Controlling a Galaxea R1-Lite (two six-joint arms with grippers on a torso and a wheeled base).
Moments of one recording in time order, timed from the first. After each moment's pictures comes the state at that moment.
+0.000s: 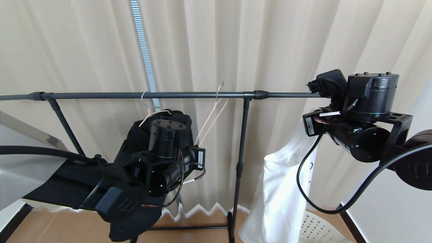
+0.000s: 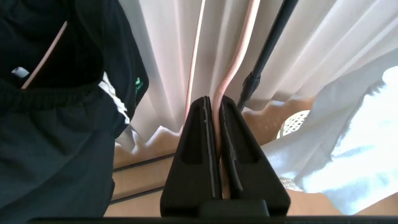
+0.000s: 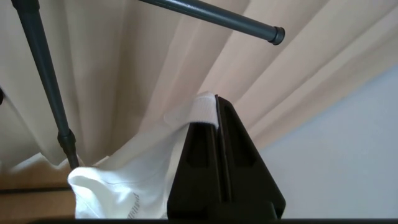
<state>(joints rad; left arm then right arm) -0.64 1.94 -0.89 -0.66 0.35 -0.15 0.47 1.71 -0.97 -0.49 -0.68 -0.18</state>
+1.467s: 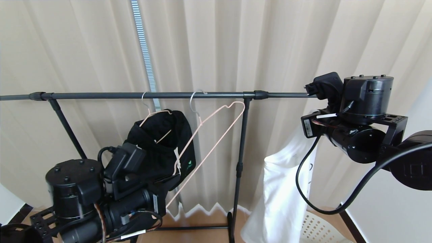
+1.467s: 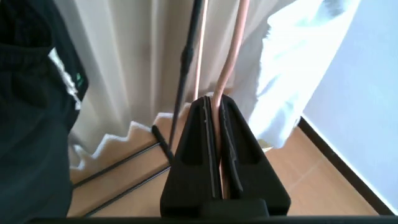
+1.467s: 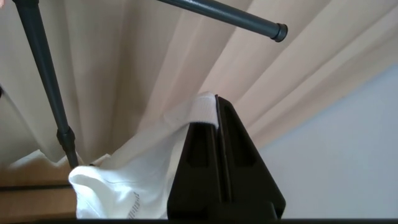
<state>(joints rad) -0.53 1.67 -0.28 -1.12 -0.13 -0.13 0.47 1.72 -0.97 -0.49 -0.68 -0.18</state>
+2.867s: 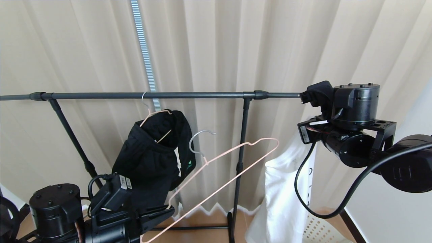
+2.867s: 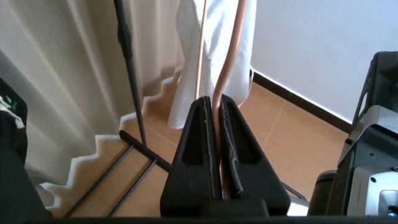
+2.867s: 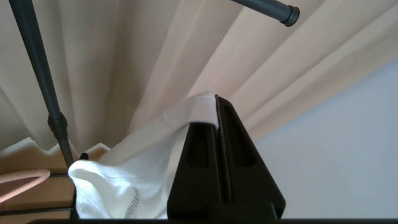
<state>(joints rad) -0.33 1.87 0.00 -1.54 -0.65 0.09 0.48 1.76 -0.95 -0.49 -0.70 -0.18</state>
